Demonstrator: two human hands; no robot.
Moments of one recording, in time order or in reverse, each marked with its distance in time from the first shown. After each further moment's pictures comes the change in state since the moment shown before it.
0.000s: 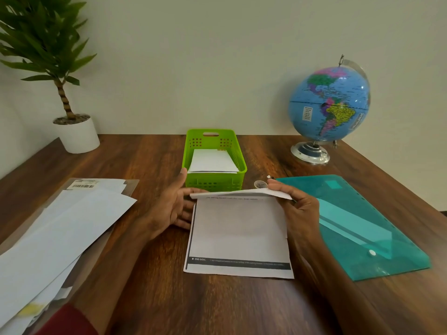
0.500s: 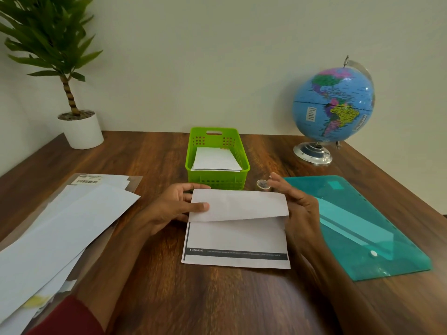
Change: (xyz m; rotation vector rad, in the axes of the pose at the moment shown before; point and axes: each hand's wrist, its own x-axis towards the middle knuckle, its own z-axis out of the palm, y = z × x) left_hand -0.003 -0.003 -0.004 0.018 0.049 0.089; right_hand 0.002 0.004 0.001 0.062 -0.094 -0.004
